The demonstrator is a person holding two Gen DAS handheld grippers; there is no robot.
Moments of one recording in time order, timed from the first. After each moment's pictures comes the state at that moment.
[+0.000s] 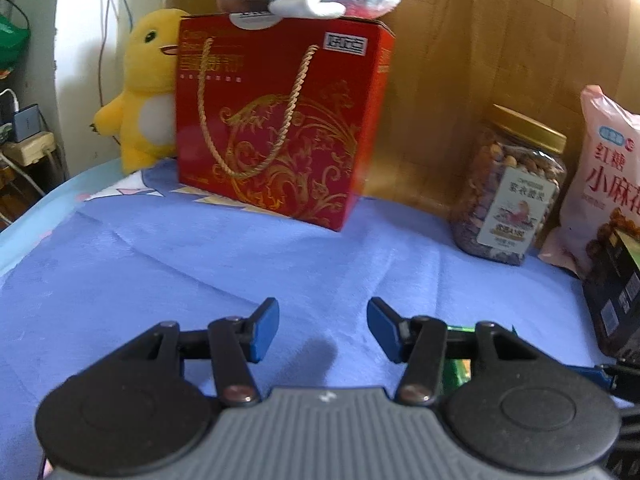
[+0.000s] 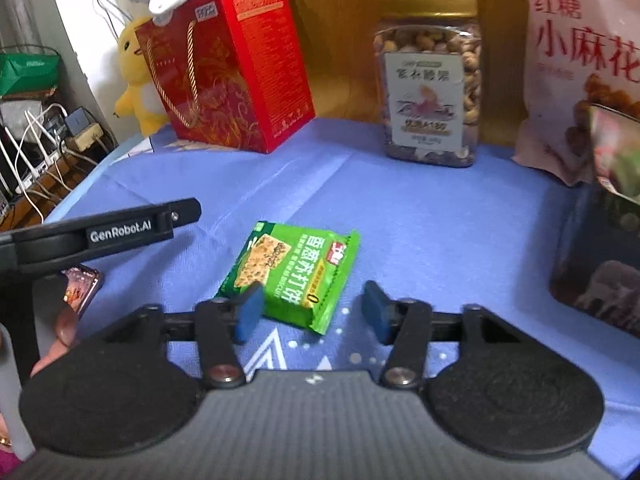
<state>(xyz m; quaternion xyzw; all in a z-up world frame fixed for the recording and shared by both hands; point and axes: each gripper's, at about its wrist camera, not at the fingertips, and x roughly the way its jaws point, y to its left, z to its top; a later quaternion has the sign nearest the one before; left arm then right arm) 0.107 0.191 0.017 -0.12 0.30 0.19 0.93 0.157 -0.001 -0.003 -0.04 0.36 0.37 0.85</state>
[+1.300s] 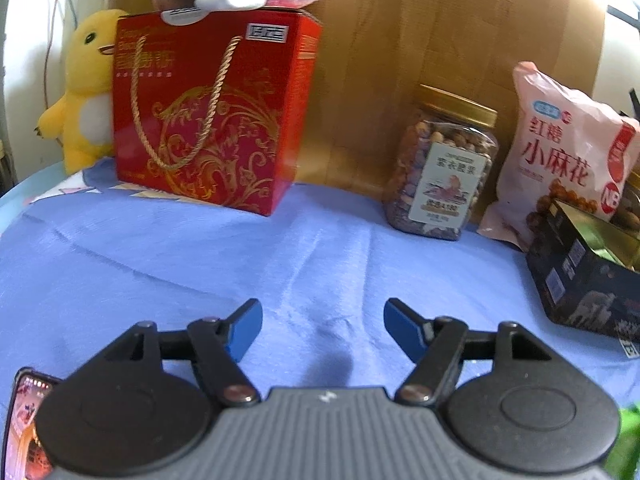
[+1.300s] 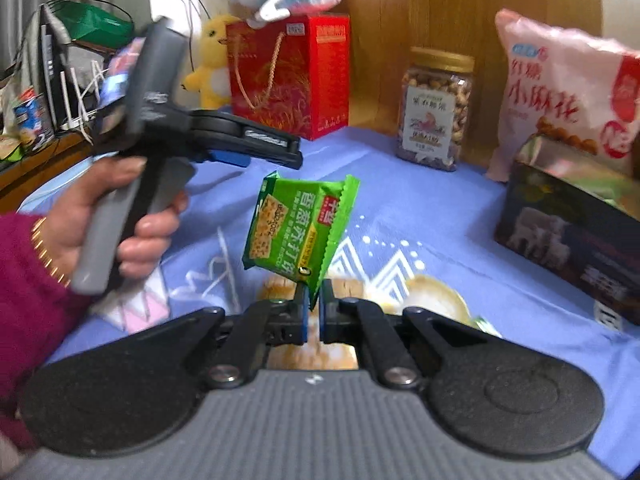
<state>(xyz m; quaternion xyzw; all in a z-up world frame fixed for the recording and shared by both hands) 0.107 0.164 0.014 -0.11 0.31 0.10 0.94 0.036 -0.092 0.010 -0.12 0.27 0.40 0.87</state>
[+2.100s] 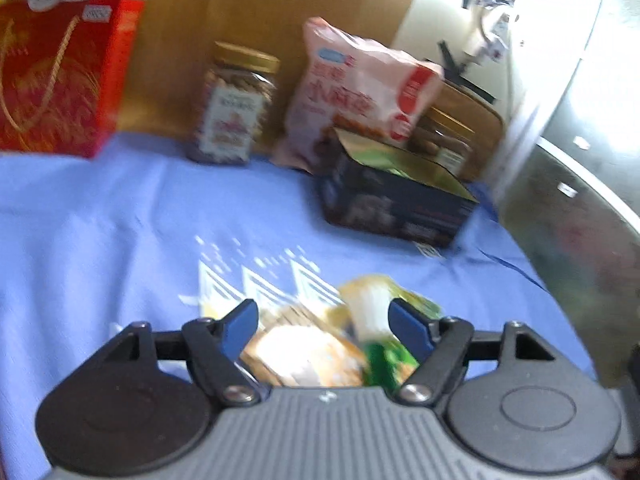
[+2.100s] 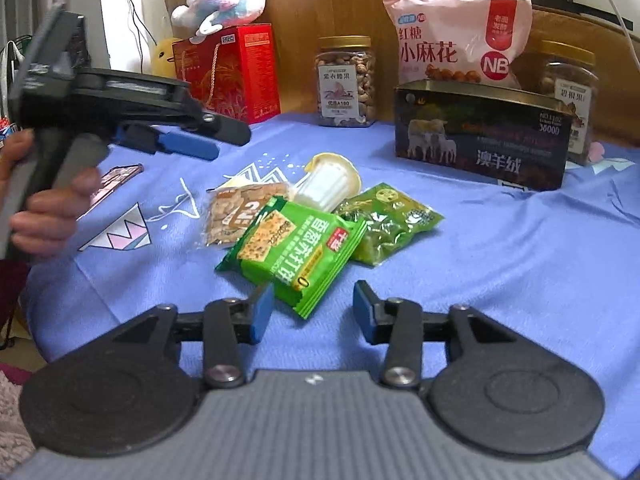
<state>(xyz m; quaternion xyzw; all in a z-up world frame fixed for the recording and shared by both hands) 0.024 0.094 0.034 -0.15 0.34 -0.17 0.91 -0.008 -0.178 -0.028 -0.05 0.27 0.33 0.90</state>
